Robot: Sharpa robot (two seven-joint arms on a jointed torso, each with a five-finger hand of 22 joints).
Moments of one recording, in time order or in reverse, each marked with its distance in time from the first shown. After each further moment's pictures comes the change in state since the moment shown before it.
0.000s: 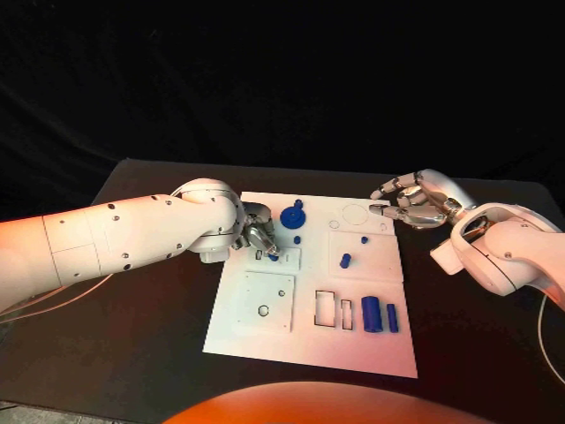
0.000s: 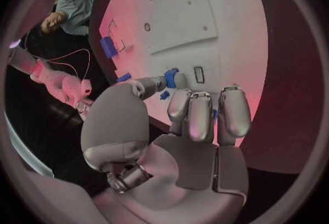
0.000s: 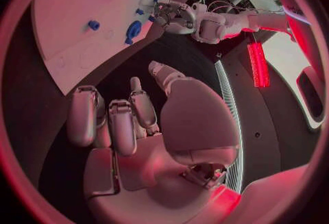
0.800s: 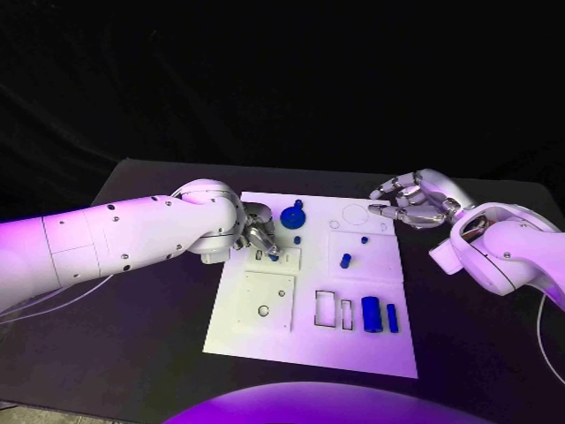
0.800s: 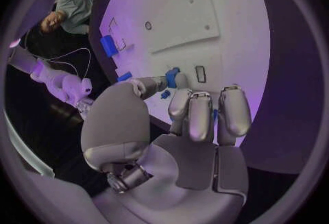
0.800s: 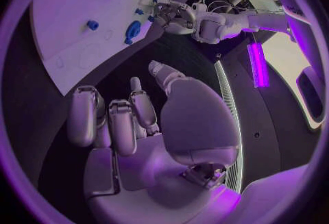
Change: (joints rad) left arm 0.000 -0.002 0.000 0.006 0.004 -0.016 -0.001; left_hand 0.014 0.004 0.011 -0.006 0.000 -0.015 0.008 0.000 0.002 -0.010 0.004 -0.006 -0.012 0.000 0.000 0.000 -0.001 0.000 -0.004 0.004 -0.004 -0.010; right arm 0.001 0.003 0.000 -0.001 -0.002 0.000 0.001; right_hand 0.000 0.000 0.000 -0.006 -0.004 0.000 0.000 0.000 0.000 0.000 0.000 0.000 0.002 0.000 0.000 0.000 0.000 0.000 0.000 0.000 0.004 0.000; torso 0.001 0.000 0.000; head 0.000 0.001
